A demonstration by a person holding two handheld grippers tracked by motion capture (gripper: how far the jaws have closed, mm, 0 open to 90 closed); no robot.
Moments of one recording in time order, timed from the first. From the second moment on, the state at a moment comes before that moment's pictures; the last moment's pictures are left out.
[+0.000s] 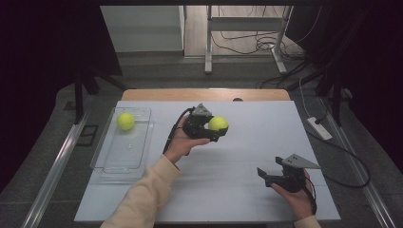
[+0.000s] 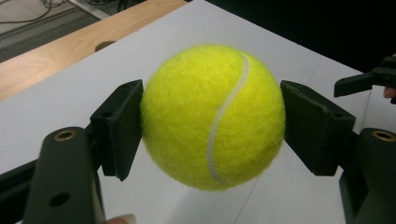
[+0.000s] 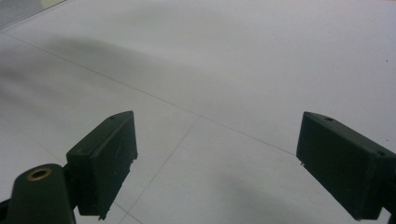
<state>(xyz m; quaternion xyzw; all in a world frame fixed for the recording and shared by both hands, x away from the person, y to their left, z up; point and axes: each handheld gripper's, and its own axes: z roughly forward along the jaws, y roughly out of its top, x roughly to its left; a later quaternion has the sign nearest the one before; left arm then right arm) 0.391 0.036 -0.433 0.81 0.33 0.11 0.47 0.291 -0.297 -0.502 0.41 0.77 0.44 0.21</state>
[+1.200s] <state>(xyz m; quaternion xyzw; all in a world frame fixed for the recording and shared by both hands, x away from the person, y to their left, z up) 0.363 0.081 -0.435 0.79 0.35 0.14 0.48 0.291 -0.296 -0.503 0.42 0.77 0.43 0.21</state>
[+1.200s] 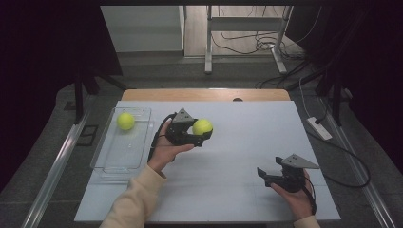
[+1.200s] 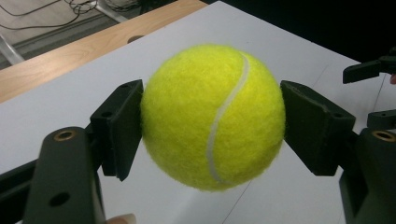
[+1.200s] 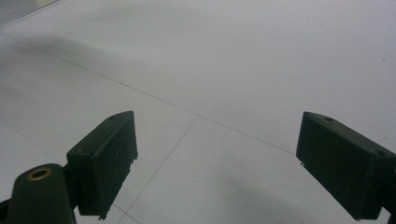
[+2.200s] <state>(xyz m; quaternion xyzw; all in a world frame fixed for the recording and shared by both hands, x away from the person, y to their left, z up) 0.350 0.114 -0.434 0.77 0.37 0.15 0.49 0.291 -0.294 -0.503 0.42 0.77 0.43 0.21</state>
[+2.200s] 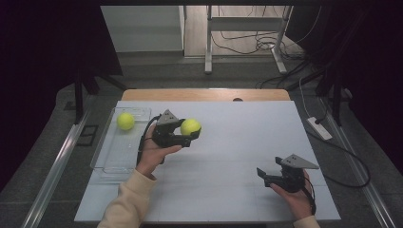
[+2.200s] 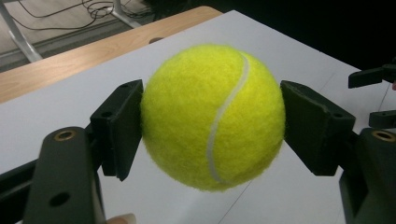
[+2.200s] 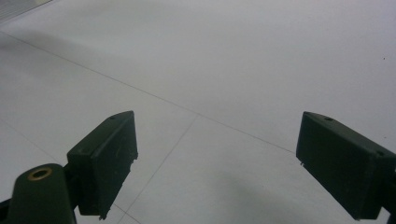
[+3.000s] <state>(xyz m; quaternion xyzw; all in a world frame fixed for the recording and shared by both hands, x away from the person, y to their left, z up) 0.336 0.130 -0.418 0.76 0.37 0.17 0.51 0.289 -0.296 -0.502 0.42 0.77 0.43 0.22</state>
